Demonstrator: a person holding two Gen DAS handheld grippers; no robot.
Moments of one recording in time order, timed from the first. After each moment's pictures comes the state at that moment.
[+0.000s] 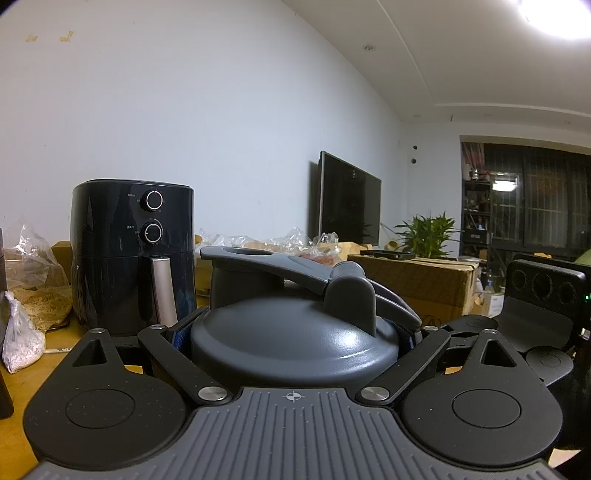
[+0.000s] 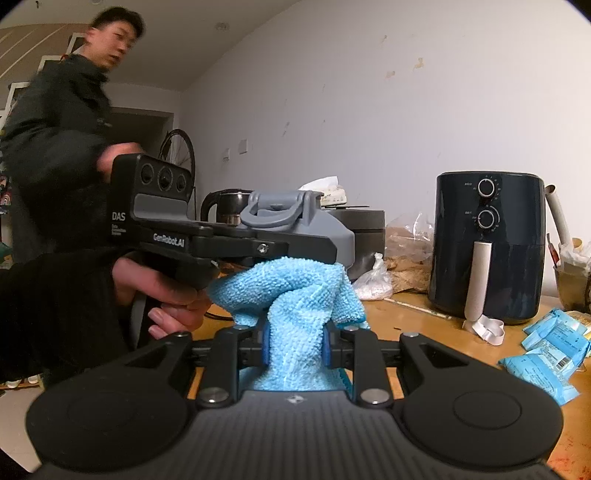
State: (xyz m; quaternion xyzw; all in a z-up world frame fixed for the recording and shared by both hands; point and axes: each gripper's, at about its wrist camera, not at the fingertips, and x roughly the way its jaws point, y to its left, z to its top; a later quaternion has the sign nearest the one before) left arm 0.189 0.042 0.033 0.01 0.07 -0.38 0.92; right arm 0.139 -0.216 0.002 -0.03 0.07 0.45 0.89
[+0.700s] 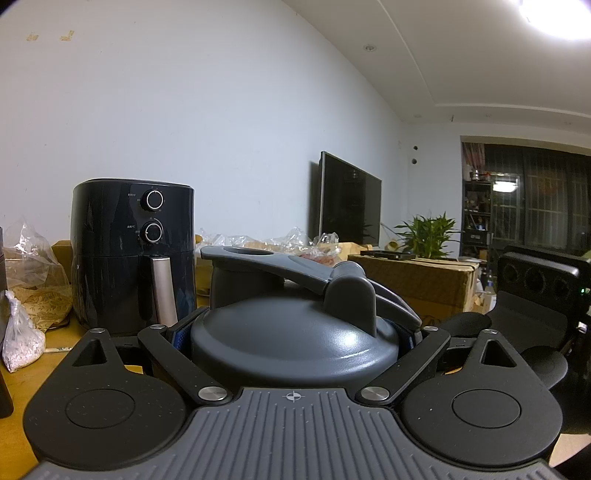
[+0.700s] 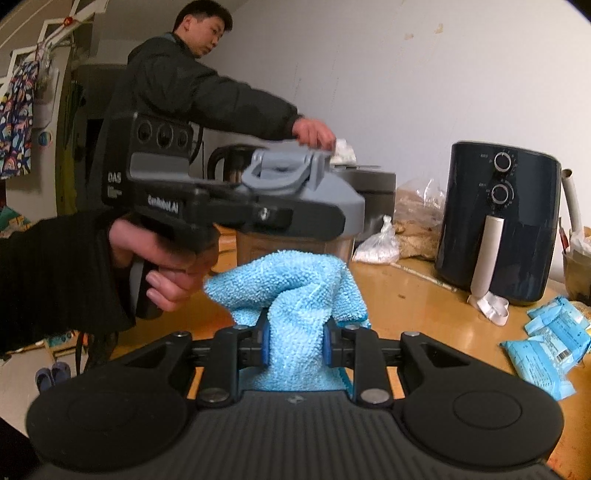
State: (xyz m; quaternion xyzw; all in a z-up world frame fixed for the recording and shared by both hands) left arm 0.190 0.037 0.032 0.01 0.07 -0.38 0.92; right arm 0.149 -0.205 0.004 -0.08 0.14 0.46 0.87
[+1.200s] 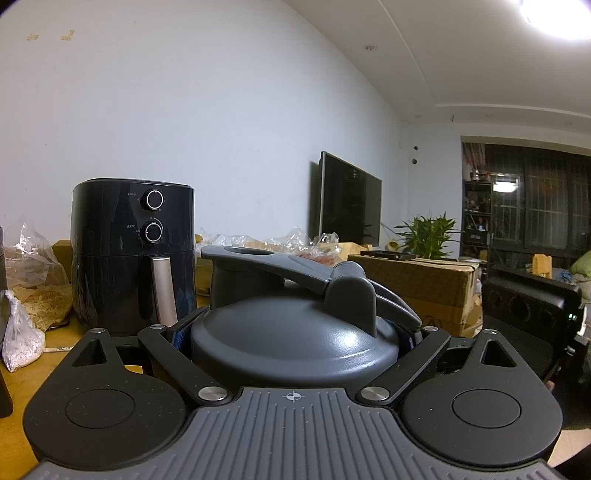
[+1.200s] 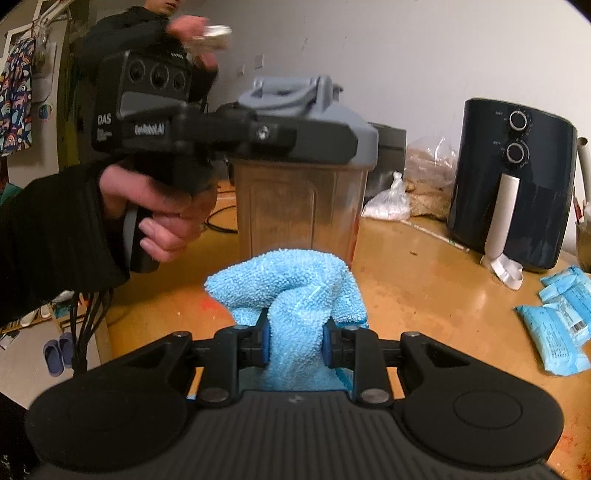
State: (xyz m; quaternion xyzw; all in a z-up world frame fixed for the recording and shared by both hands) left arm 0.192 0.041 0.031 0.01 0.07 -0.38 0.92; right arm 0.159 -0.193 -0.019 -0.11 0.20 0.47 0.86
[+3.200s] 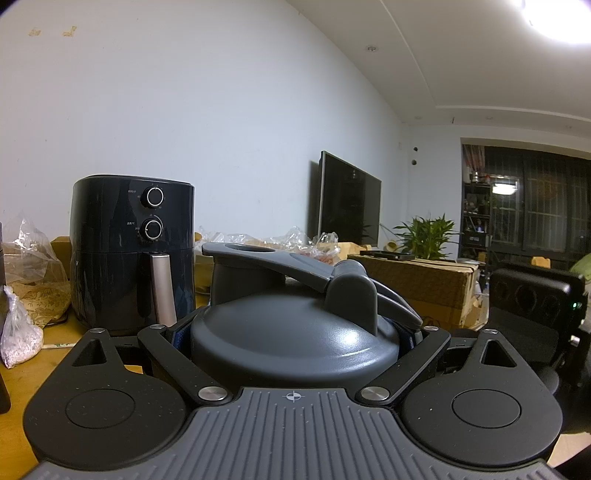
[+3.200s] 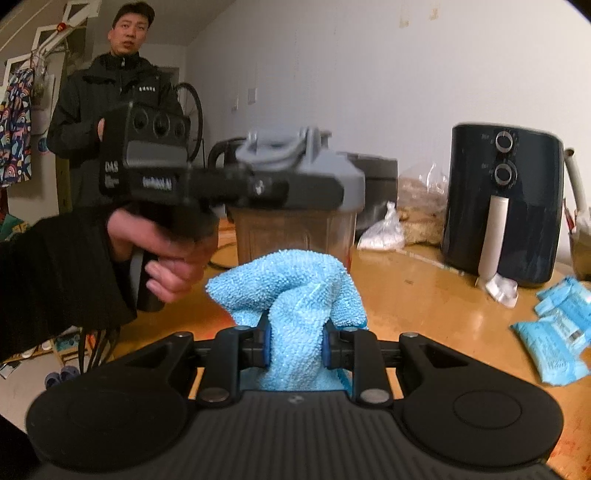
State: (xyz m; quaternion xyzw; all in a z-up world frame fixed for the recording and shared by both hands) left arm 0.194 0.045 0.032 0.00 0.07 -0.38 0.92; right arm 0.155 -0.205 -0.005 -0.06 0.15 0.47 0.87
